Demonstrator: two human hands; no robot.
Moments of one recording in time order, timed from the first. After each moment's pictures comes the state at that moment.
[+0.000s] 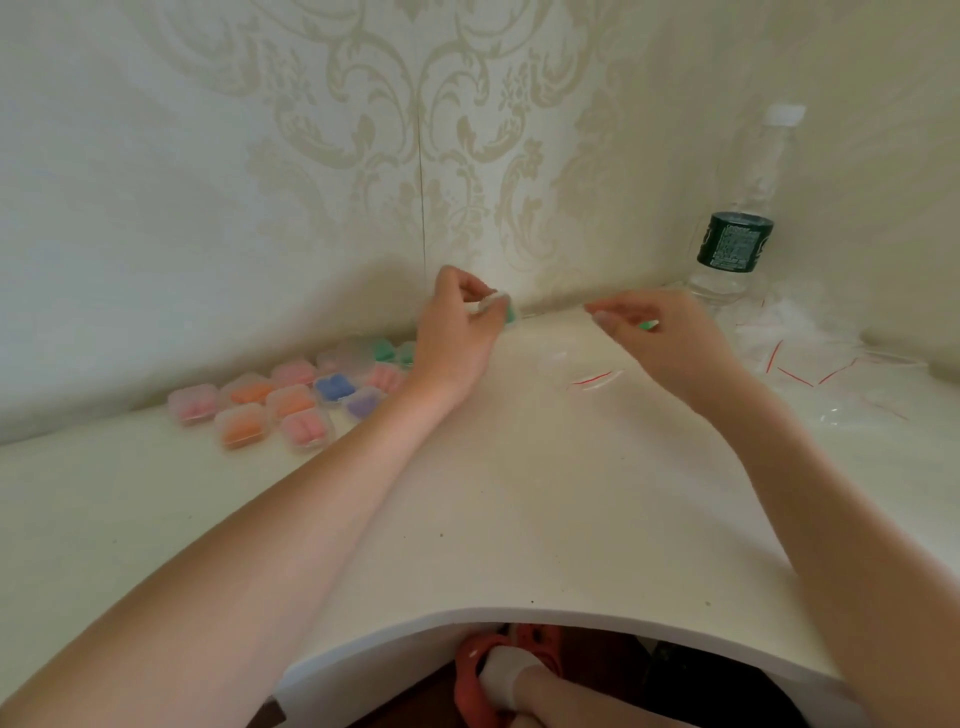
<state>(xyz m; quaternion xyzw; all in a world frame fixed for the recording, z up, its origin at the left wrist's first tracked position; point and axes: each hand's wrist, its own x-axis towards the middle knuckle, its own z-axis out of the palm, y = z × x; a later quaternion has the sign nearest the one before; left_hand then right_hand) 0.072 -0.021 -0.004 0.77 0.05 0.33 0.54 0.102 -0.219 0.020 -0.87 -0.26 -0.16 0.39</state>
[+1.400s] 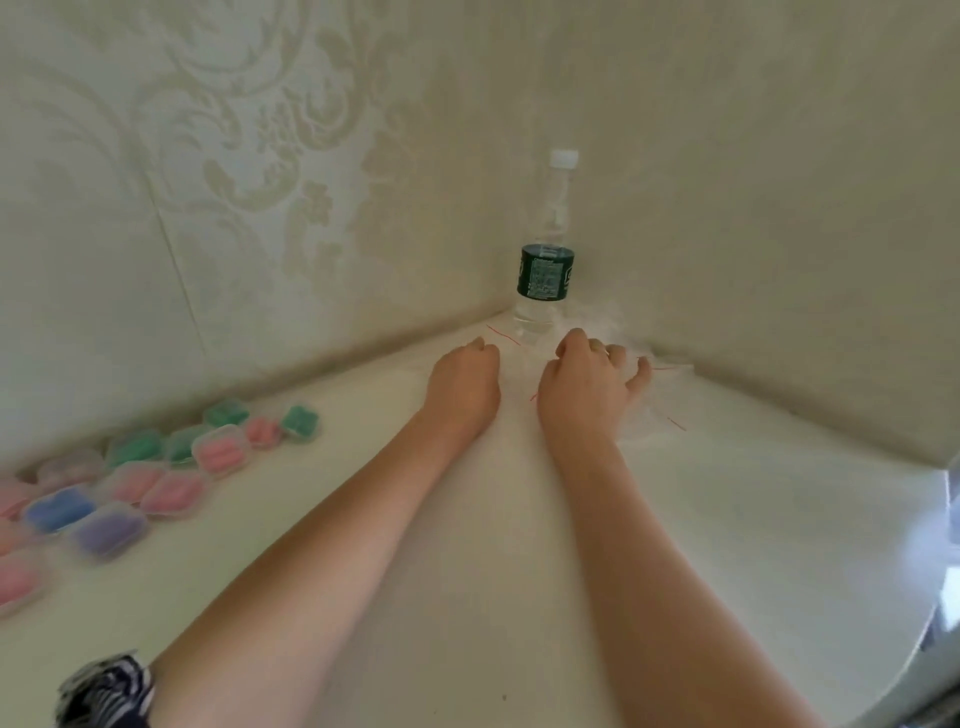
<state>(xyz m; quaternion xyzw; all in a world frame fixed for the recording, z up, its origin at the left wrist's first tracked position) 0.174 -0.167 -0.020 0.97 -0.11 0.19 0.14 0.143 -0.284 -0.010 -0.94 0.11 -0.29 0.17</state>
